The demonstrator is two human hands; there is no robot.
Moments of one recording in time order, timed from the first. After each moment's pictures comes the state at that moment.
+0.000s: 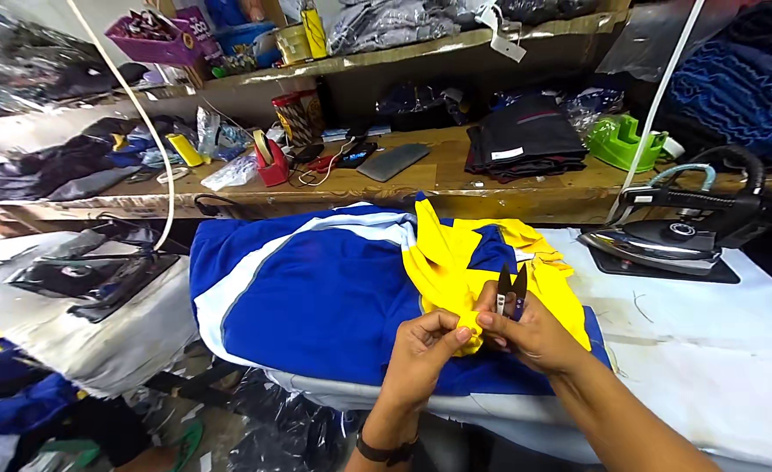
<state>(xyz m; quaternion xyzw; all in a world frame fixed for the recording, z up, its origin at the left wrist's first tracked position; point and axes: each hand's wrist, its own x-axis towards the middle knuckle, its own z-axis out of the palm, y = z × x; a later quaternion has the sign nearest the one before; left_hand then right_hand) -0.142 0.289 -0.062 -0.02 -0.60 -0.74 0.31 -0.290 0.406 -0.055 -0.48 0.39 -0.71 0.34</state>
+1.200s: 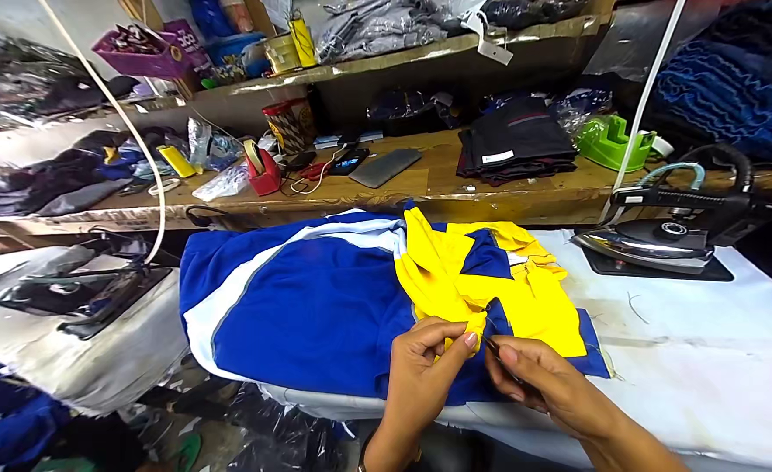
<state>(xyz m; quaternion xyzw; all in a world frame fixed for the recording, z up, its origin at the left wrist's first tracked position) -0.147 0.304 -0.051 0.03 -0.71 -0.59 0.39 -0.271 0.450 -0.066 -0.45 0.43 -0.66 0.40</state>
